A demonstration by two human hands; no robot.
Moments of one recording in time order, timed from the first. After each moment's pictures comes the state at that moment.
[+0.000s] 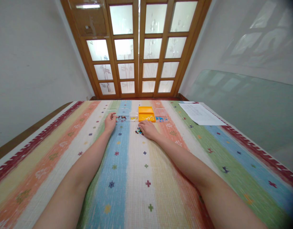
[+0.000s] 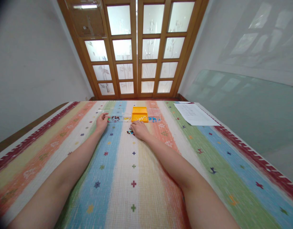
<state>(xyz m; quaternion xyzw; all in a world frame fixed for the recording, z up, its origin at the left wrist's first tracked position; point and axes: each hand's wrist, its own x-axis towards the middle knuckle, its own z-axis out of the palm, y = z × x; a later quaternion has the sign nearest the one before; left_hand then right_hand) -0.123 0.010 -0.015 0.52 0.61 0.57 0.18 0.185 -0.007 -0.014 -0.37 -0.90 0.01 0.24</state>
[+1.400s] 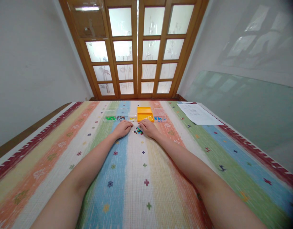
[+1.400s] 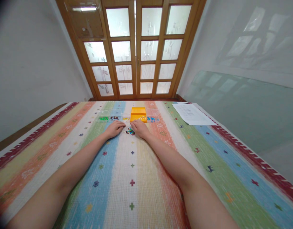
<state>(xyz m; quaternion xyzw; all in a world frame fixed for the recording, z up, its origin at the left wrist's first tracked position) -0.060 -0.022 -0.009 0.87 0.43 0.25 0.05 0.194 -0.002 -0.008 -0.35 -0.88 0.09 0.32</state>
